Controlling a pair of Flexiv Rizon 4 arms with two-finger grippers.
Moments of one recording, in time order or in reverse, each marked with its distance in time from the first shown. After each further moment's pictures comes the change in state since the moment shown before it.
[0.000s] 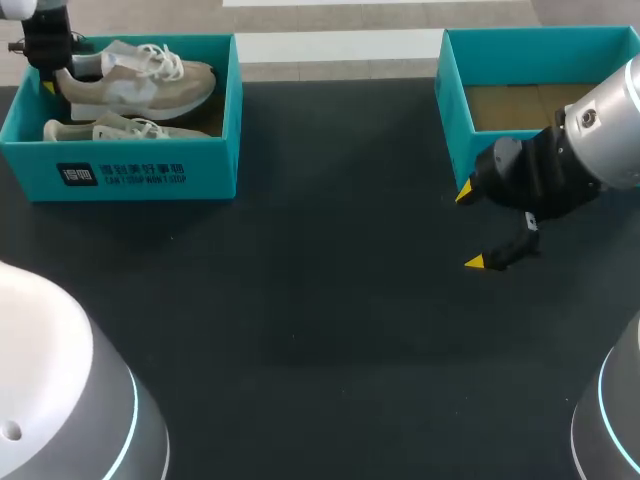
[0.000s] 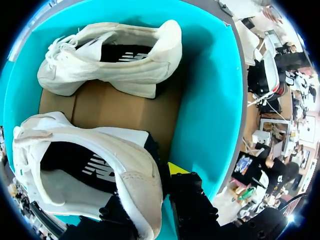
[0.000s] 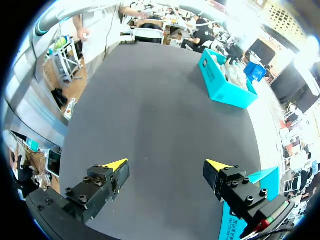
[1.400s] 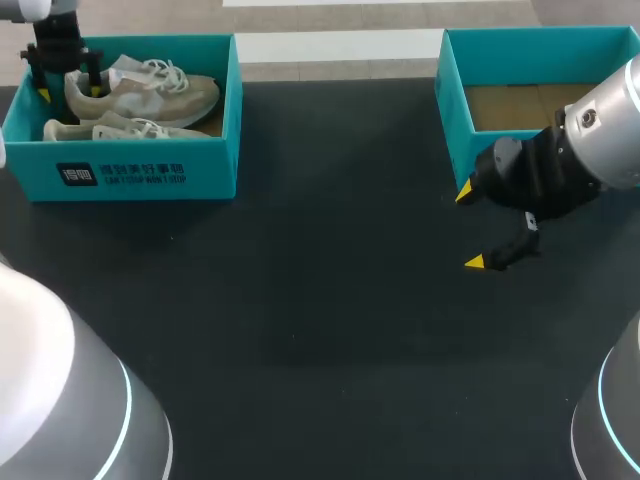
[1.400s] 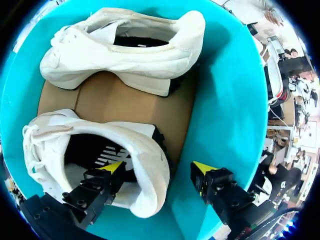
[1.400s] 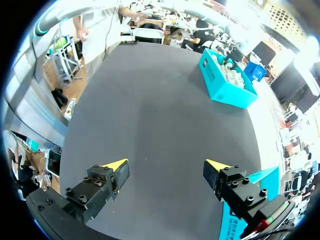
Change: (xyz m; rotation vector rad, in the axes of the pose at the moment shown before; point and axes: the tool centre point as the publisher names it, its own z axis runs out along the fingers) left arm -0.017 0.004 0.014 0.054 -0.032 -0.026; right arm 0.000 0.000 0.000 0.000 0.000 0.000
